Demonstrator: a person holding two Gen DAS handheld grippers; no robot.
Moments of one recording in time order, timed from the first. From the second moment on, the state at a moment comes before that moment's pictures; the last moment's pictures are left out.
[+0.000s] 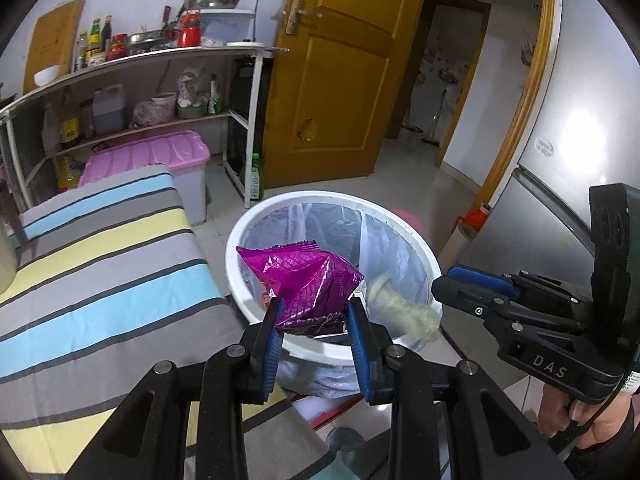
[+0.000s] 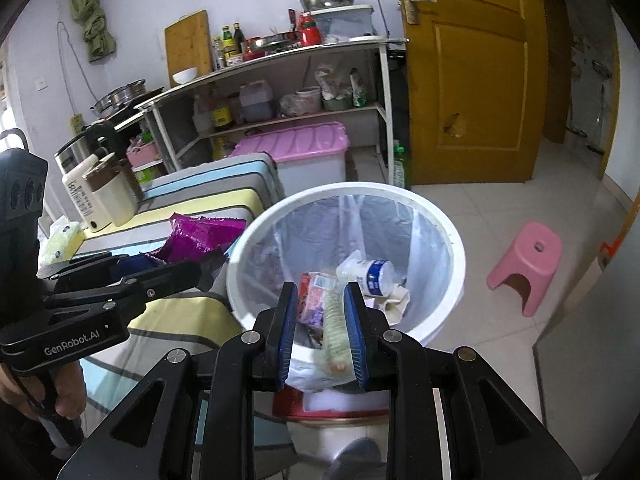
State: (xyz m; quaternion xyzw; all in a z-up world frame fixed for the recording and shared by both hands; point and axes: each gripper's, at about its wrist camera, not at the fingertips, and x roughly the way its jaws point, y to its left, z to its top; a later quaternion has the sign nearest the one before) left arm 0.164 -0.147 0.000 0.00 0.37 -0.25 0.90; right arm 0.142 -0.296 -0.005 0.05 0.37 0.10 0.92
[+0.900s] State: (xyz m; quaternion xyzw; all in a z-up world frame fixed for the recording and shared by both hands) left arm 0.203 -0.166 -0.031 -0.02 0.41 -0.25 0.87; right arm 0.158 -0.314 -0.022 0.08 0.38 0.08 0.92
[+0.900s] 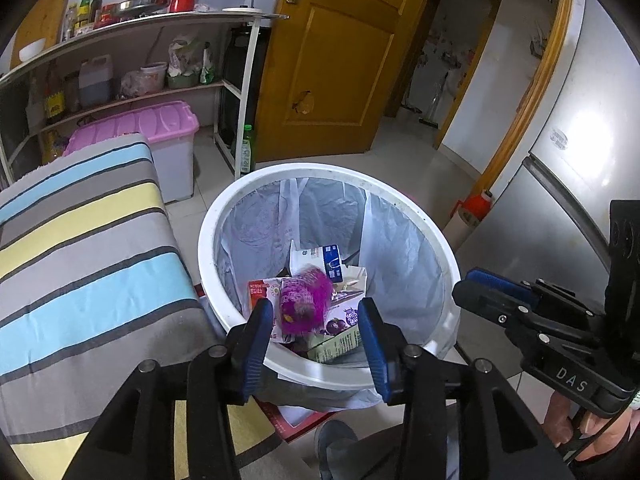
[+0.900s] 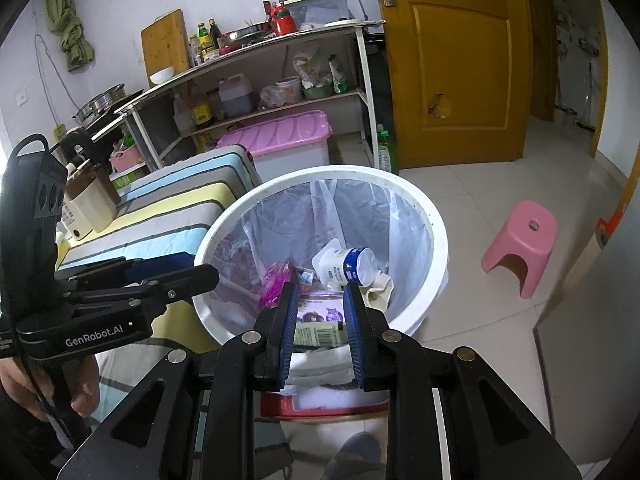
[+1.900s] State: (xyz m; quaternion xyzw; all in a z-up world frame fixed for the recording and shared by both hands) left arm 0.096 -0.087 0.018 -0.03 0.34 -0.20 0.92; right arm 0.078 -0.266 0.020 0.04 0.34 0.11 0.93
